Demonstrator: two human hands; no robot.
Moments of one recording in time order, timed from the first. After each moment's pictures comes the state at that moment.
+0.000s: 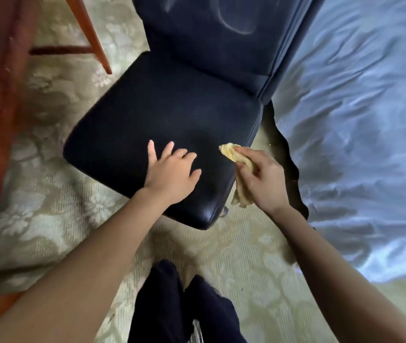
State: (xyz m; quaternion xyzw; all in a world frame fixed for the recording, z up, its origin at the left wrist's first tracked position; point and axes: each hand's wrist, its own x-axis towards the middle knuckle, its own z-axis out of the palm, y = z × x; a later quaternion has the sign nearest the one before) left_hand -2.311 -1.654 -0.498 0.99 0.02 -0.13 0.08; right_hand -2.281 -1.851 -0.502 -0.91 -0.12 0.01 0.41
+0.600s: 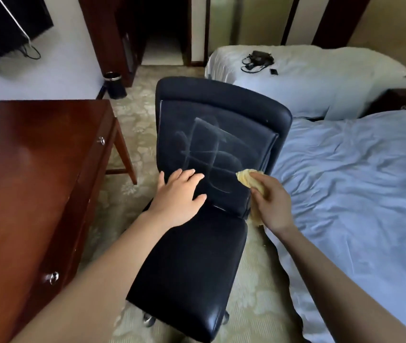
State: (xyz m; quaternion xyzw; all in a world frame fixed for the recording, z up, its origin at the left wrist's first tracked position) left_hand -2.214 -1.637 -0.144 0.99 0.03 -0.01 0.14; right_hand -2.149 -1.851 -0.189 -0.87 -0.15 -0.10 0.46
